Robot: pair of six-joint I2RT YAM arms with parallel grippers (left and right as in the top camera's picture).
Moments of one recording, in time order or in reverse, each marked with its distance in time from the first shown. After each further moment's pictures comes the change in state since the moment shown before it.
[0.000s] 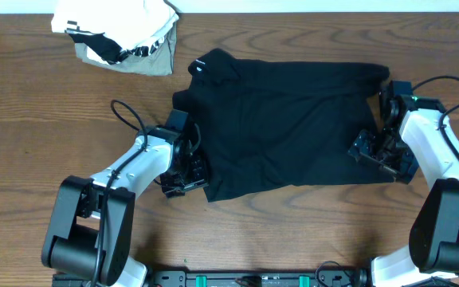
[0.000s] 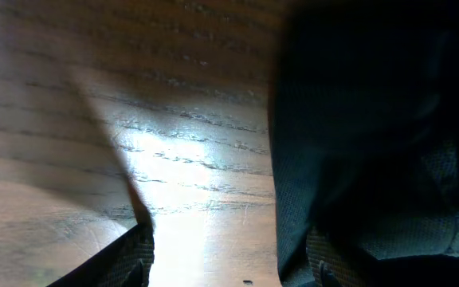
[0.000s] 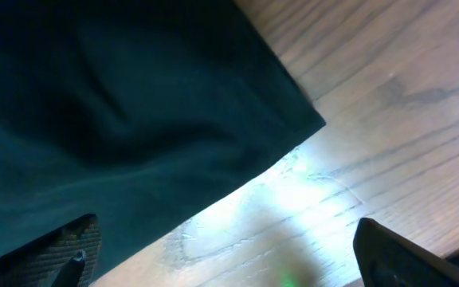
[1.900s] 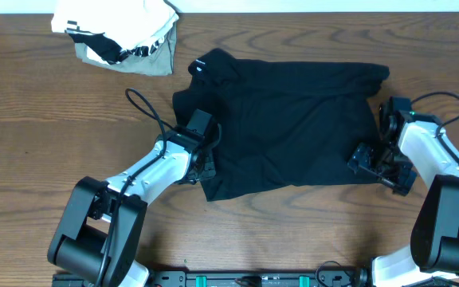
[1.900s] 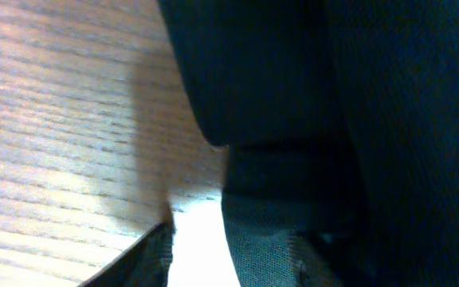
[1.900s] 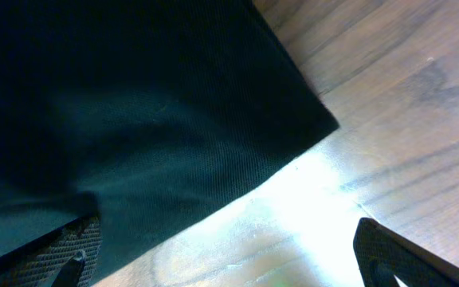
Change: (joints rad) left arm -0.140 0.002 0.002 0.183 -0.287 -0.081; right arm -0.032 0.000 -0.146 0.131 -0.010 -0.041
